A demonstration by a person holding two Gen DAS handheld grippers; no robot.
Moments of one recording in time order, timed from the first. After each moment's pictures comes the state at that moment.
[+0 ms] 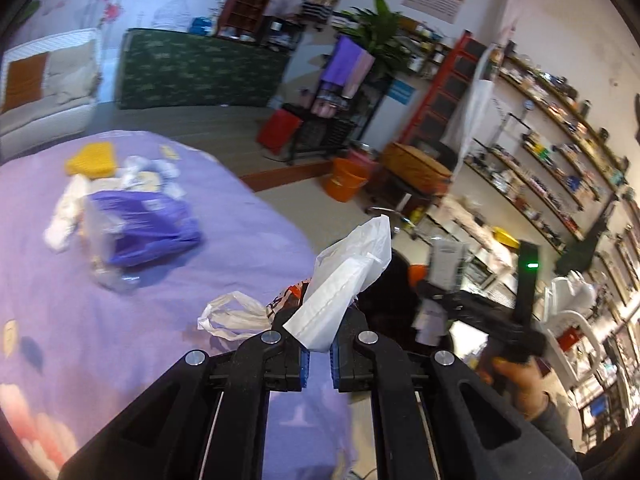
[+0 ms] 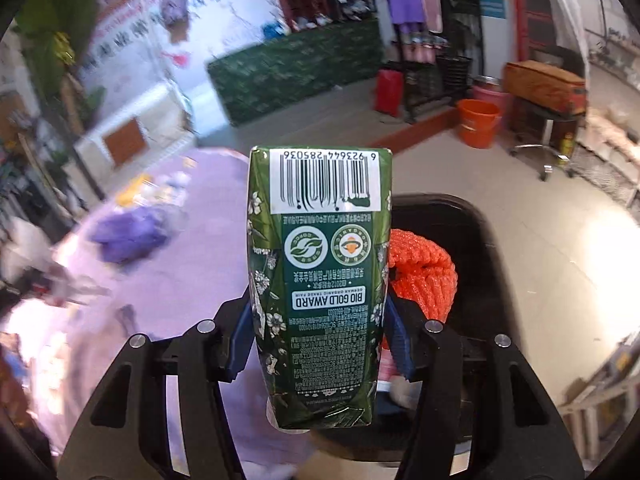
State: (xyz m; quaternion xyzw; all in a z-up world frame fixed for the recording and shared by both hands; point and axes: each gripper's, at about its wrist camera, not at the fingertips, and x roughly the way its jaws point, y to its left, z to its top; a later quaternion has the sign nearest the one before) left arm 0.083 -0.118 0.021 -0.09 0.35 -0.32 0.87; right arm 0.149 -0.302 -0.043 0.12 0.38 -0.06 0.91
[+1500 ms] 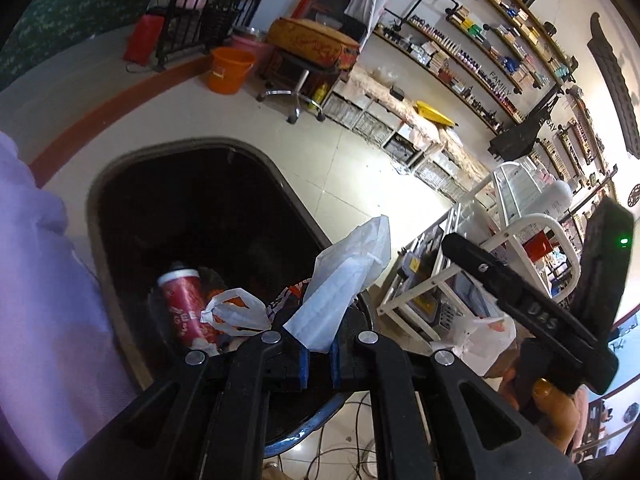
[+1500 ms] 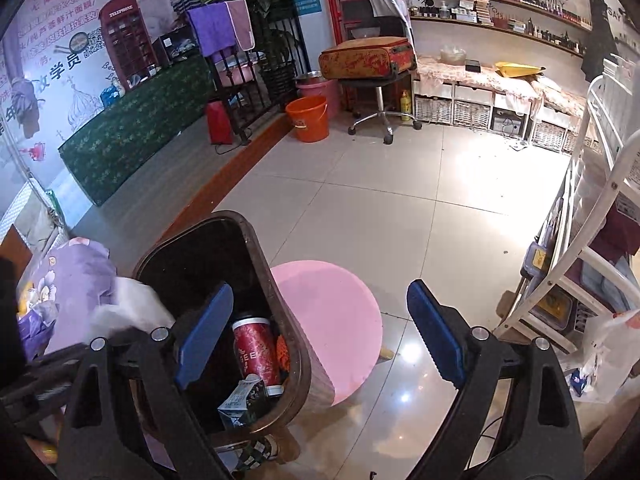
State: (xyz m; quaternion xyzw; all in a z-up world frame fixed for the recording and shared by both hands) left arm 0.116 -0.332 -0.073 0.01 0.49 -0.49 0.72; right arm 0.057 -0.420 -0.040 0.23 0.33 -0.30 0.87
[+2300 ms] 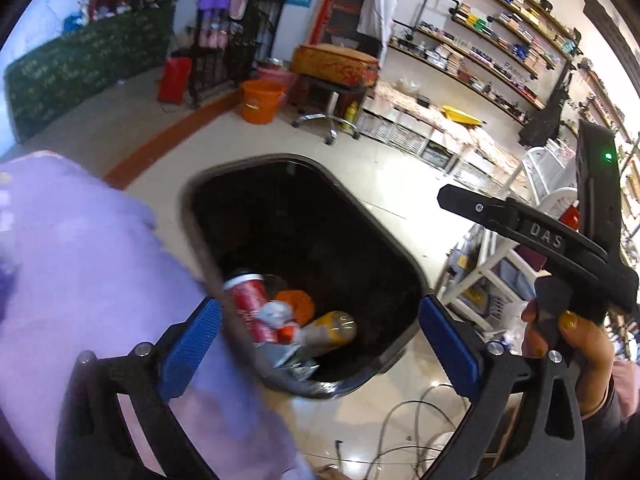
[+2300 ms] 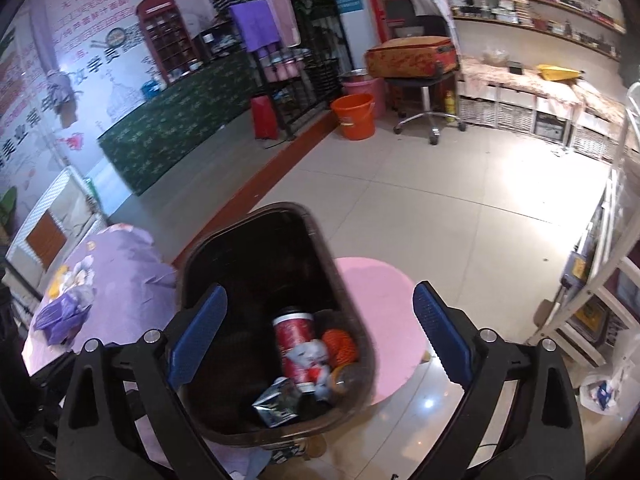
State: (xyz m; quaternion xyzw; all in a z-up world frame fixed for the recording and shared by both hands) left arm 0.092 -0.268 -0.043 0.08 0.42 -0.43 0.80; right arm 0.080 -0.385 -0.040 0.24 0.32 -0.20 0.89
